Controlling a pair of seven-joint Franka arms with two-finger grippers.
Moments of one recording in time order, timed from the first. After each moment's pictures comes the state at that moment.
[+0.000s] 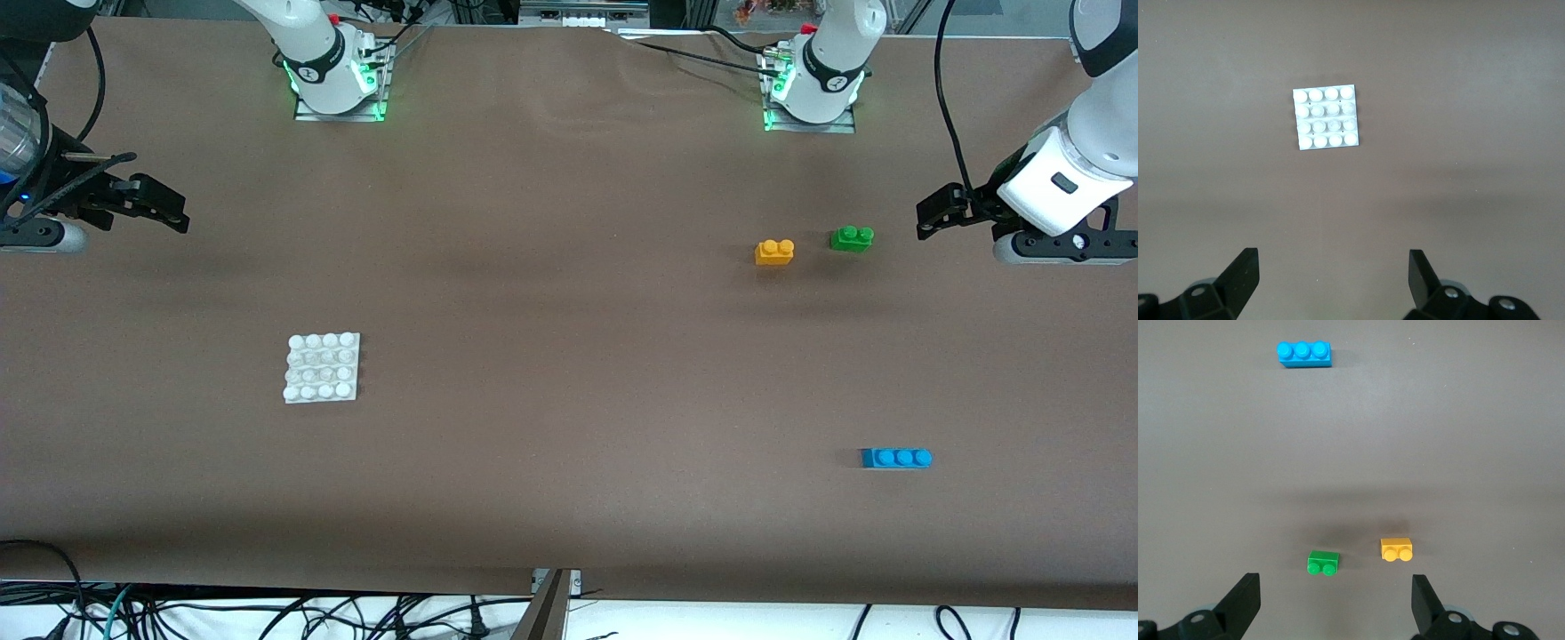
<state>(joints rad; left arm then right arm) -0.01 0.01 -0.06 -1.69 0.01 1.61 -0.08 0.14 0.03 -0.09 -1.61 -0.01 1.59 0.07</state>
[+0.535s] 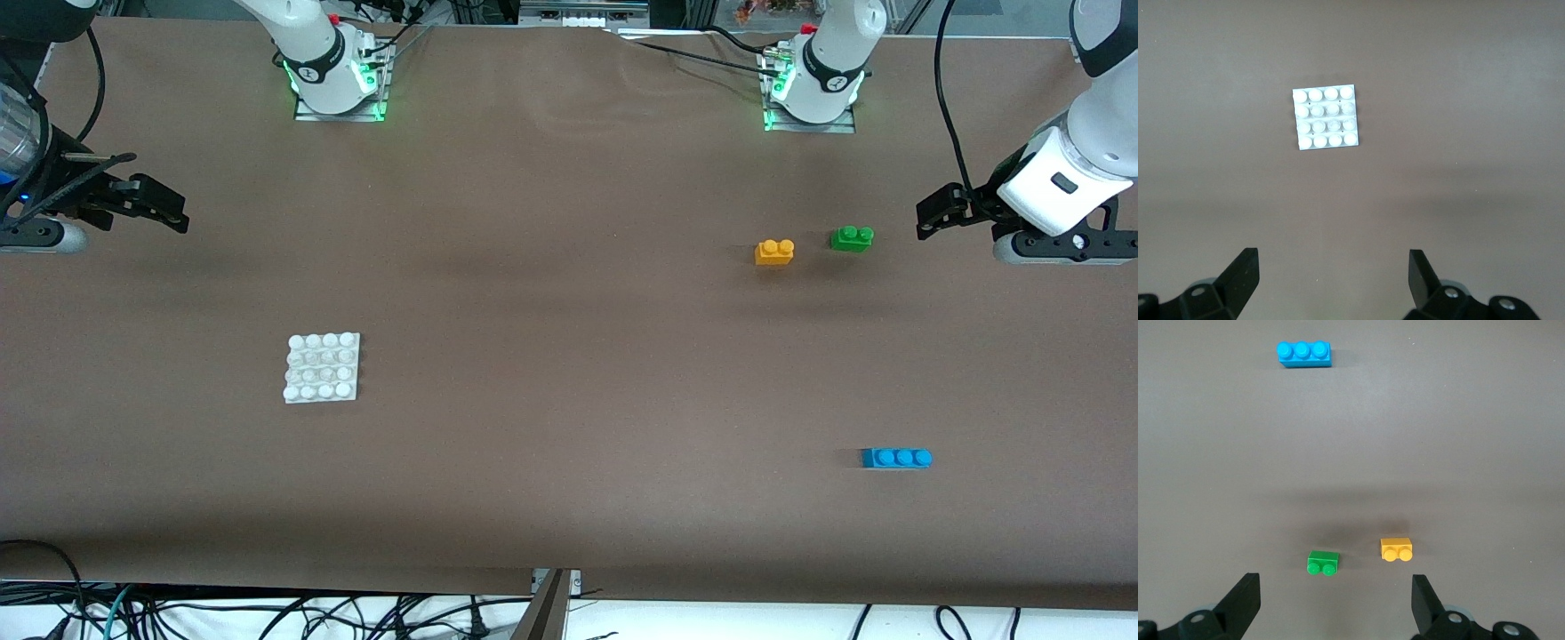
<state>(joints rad) -0.01 0.01 -0.06 -1.69 0.01 1.61 -0.08 0.14 0.03 -0.09 -1.61 -0.01 1.59 0.07</state>
